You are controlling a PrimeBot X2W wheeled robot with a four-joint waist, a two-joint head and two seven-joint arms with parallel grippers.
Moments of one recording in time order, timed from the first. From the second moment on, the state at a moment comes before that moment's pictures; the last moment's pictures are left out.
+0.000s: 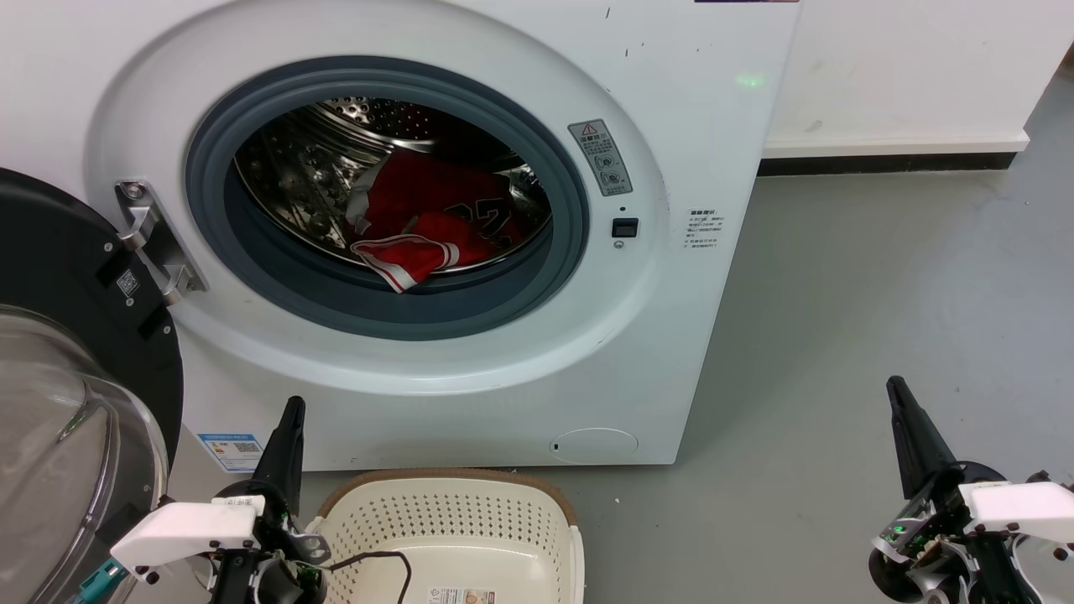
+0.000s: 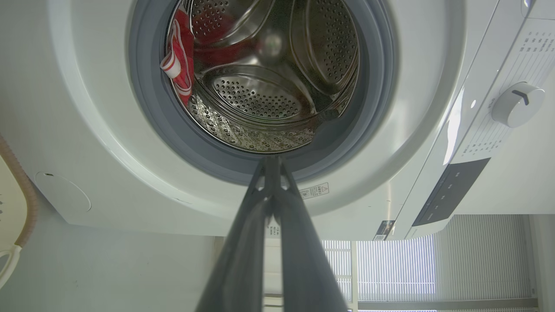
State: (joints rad) left arm -0.11 0.05 0.11 0.25 -1.61 -0.13 0.11; right arm -0.10 -0.05 -0.11 0.25 1.62 0.13 0.11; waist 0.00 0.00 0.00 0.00
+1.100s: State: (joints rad) left arm -0.06 0.05 0.11 0.22 -1.42 -0.11 0.04; right arm -0.06 -0.05 -0.10 0.24 1.42 0.13 0.04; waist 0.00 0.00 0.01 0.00
